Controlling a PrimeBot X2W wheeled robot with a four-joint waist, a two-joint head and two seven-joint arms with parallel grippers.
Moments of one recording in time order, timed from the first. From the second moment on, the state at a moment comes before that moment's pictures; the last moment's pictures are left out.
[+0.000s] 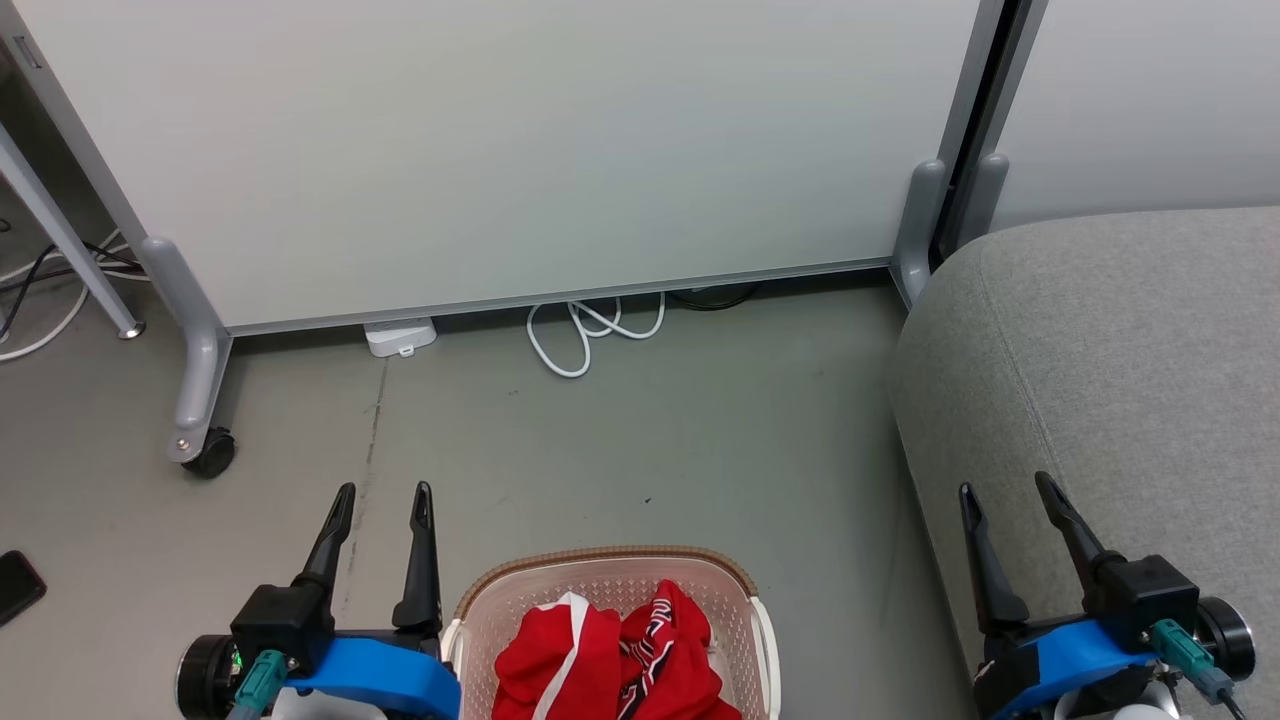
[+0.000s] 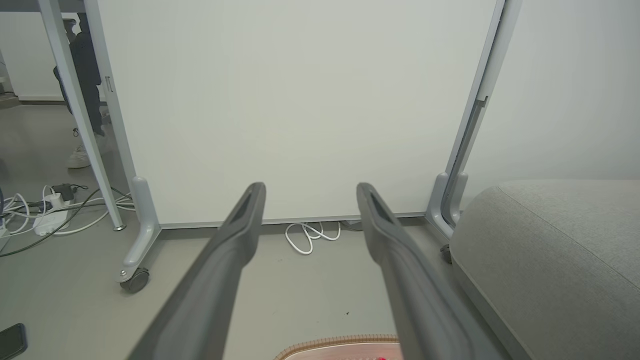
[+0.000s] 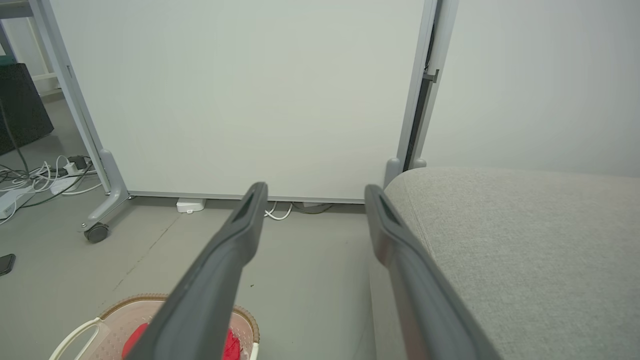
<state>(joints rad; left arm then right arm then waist) -0.06 0.06 -0.09 0.31 -0.17 -0.10 -0.26 -0.07 -0.05 -0.04 0.29 0.00 0.13 -0.25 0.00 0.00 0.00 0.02</state>
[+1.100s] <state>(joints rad) -0.19 0.09 -0.06 0.68 -0.19 -0.11 -0.26 -0.22 -0.05 0.18 0.23 0.10 0.13 -0.26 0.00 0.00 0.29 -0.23</state>
